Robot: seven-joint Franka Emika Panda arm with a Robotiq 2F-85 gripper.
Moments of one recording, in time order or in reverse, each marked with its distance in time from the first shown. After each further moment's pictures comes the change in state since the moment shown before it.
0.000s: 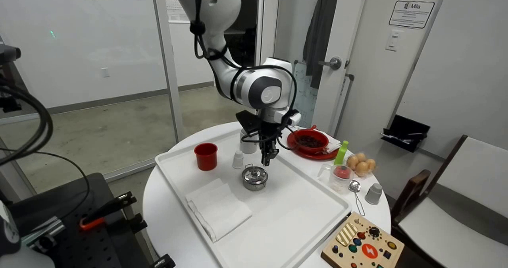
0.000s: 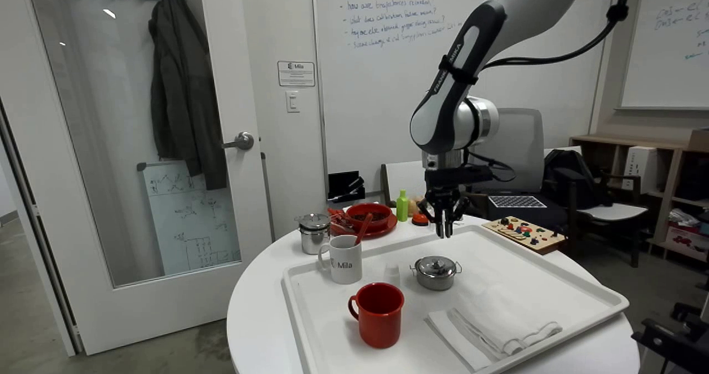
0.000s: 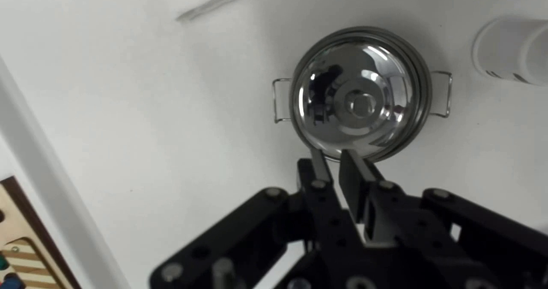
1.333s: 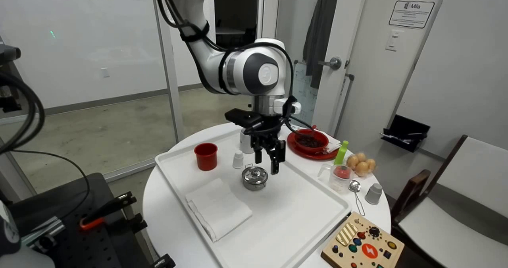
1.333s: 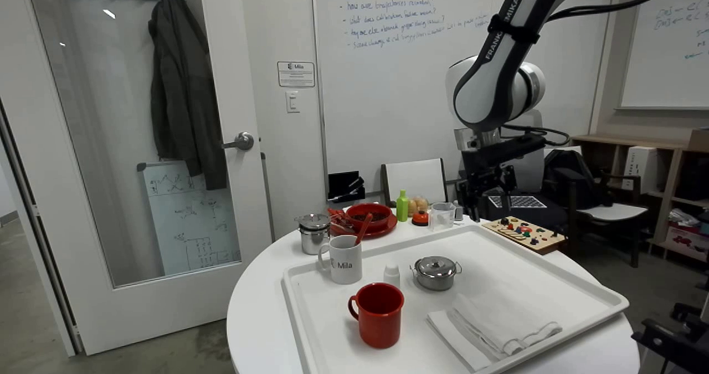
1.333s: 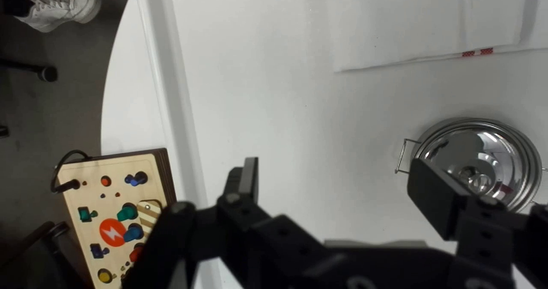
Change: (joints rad) arm 0.017 -0.252 -0.082 -0.283 -0.264 -0.031 -0.063
